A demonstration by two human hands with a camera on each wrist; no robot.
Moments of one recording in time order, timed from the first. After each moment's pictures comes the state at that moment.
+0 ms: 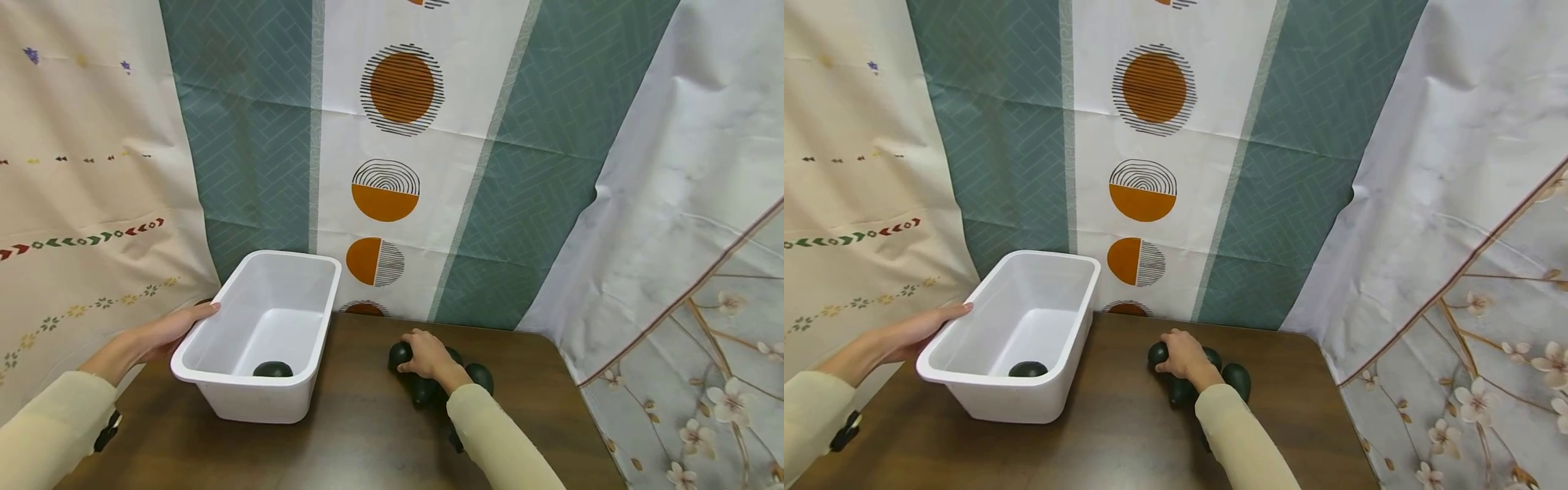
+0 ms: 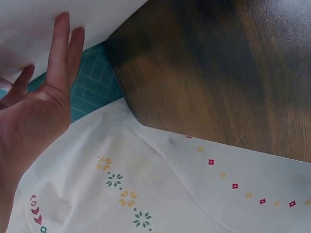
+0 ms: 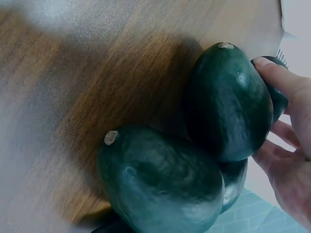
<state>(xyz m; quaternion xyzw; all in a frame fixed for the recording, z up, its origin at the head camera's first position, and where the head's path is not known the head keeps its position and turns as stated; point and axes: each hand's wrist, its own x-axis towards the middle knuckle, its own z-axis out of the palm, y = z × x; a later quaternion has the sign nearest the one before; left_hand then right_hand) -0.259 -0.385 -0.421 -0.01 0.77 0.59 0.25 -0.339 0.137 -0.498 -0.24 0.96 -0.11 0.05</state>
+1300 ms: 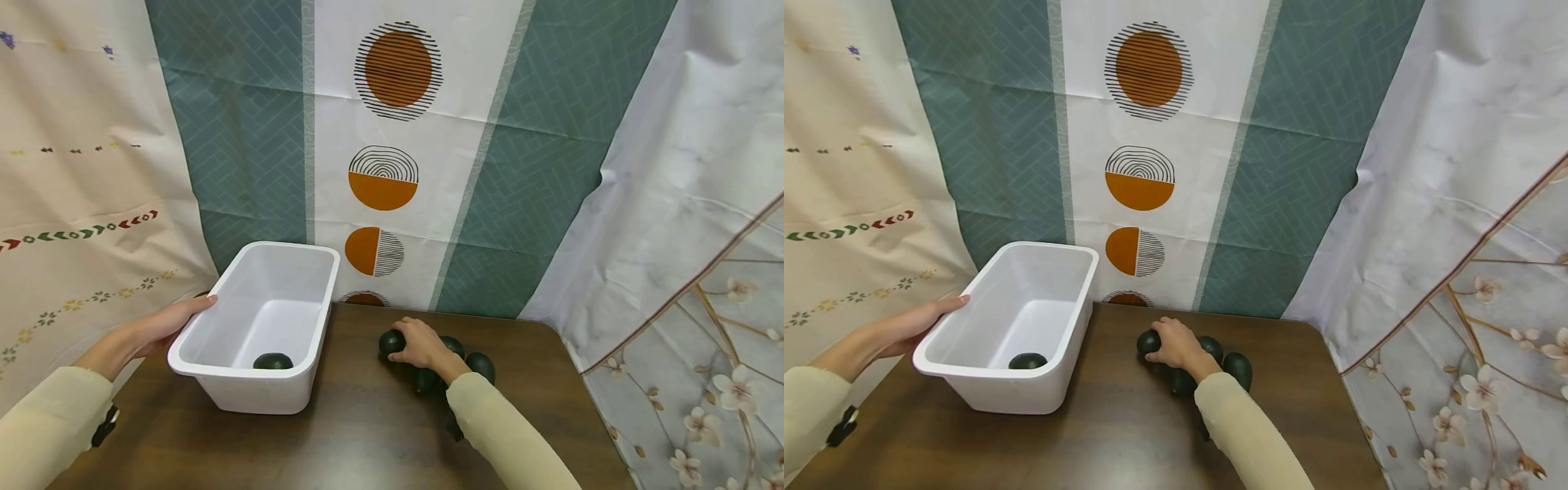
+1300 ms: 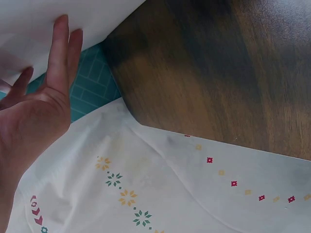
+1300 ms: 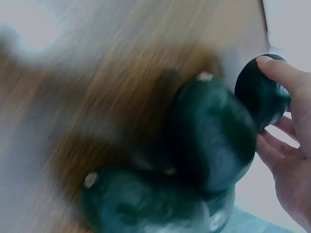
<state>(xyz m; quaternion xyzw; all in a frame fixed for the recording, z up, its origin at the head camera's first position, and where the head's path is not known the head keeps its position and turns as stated) -0.264 -0.387 -0.421 -0.01 0.78 0.58 0.24 -0.341 0.127 -0.493 -0.30 0.94 -0.14 0.03</state>
